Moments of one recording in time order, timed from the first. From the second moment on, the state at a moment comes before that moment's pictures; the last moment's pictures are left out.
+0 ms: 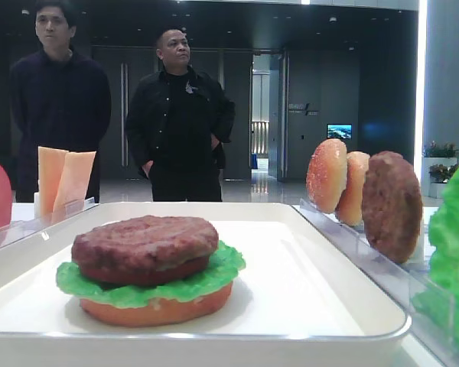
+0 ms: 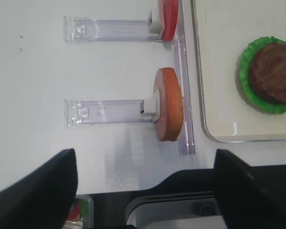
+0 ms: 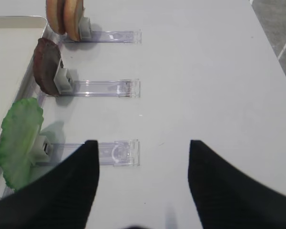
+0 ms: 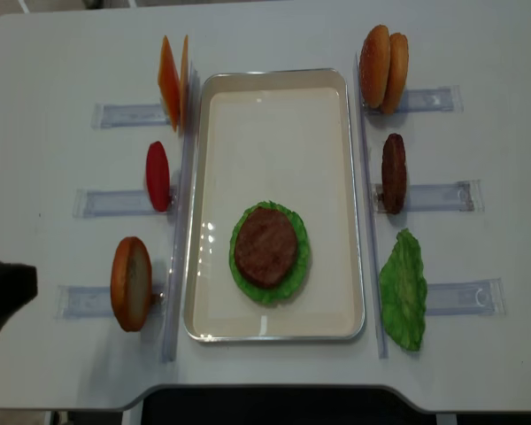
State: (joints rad) left arm 0.02 0.62 -0.80 -0.12 1.25 0.01; right arm 0.00 -0.01 -0.51 0.07 1.14 -0.08
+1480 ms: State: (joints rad) left arm 0.02 1.55 -1.51 0.01 1.24 -0.03; right arm 0.00 -0.01 -0.51 0.07 1.14 -0.08
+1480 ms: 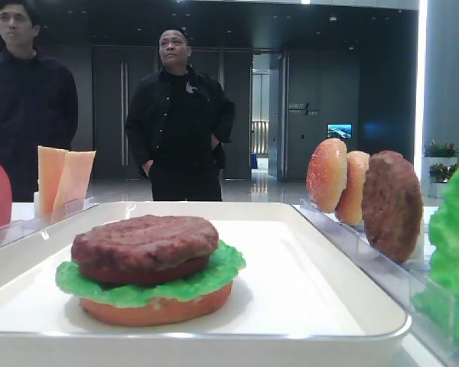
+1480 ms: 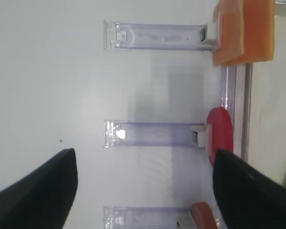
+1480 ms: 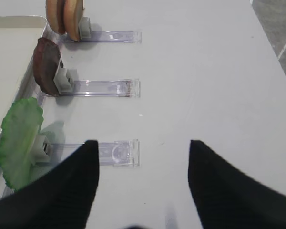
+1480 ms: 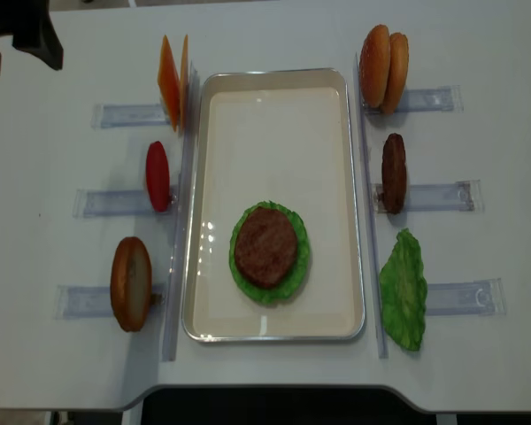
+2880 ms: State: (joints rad) left arm 0.02 2.09 -2.05 -0.01 1.24 -0.03; right arm 0.00 -0.01 -0.51 0.07 1.14 -0.08
